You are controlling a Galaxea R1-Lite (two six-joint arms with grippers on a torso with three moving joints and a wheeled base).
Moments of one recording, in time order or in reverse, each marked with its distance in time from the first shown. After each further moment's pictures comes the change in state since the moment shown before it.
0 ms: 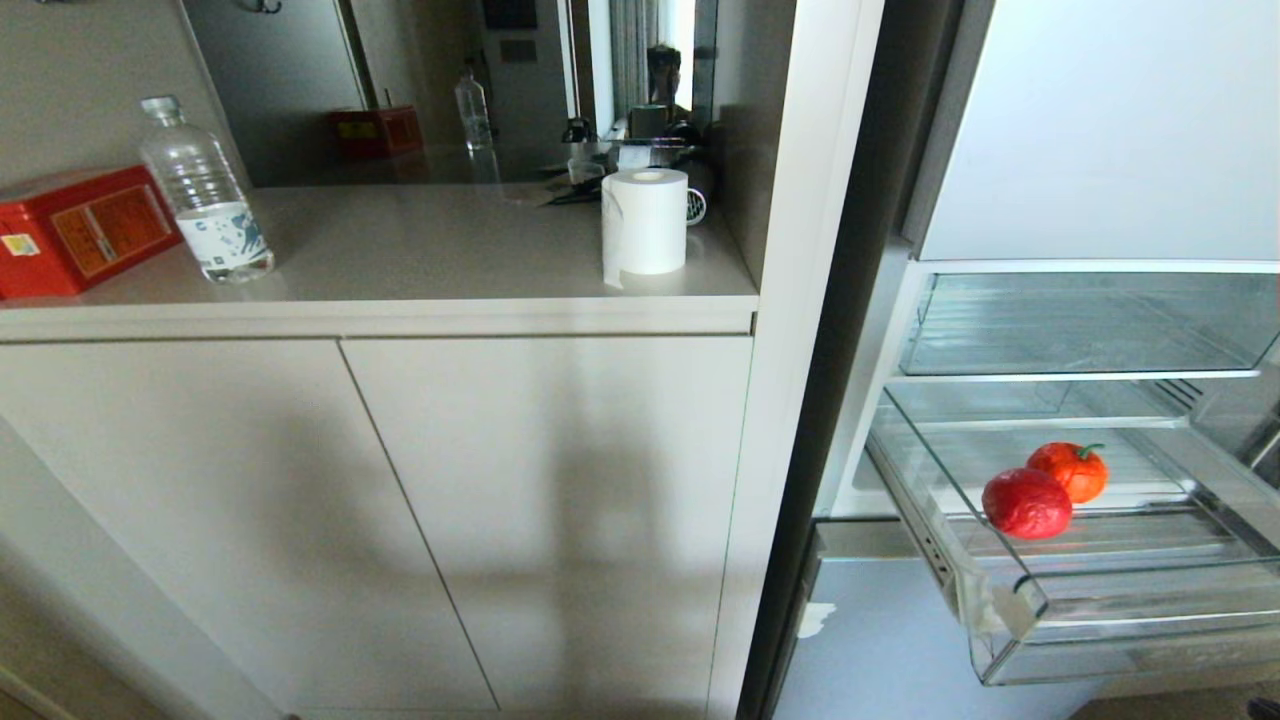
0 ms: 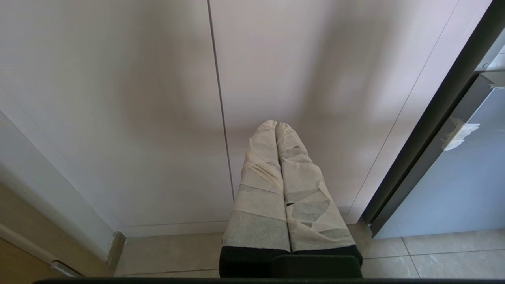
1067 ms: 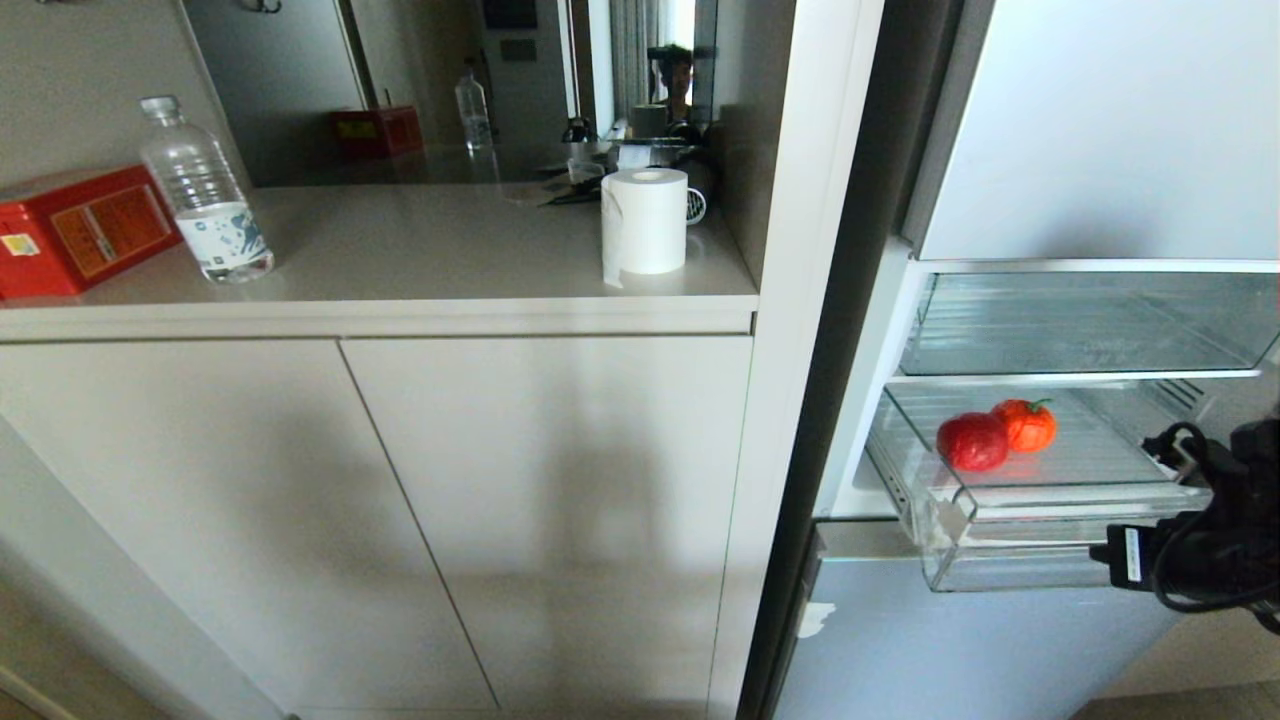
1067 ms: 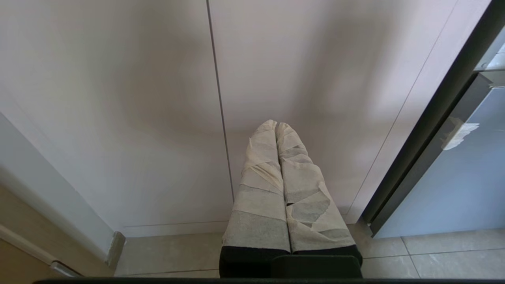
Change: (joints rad) left arm 0.000 0.000 0.000 0.000 0.000 0.000; right arm 0.066 0.809 -0.574 -0.006 0.095 0.018
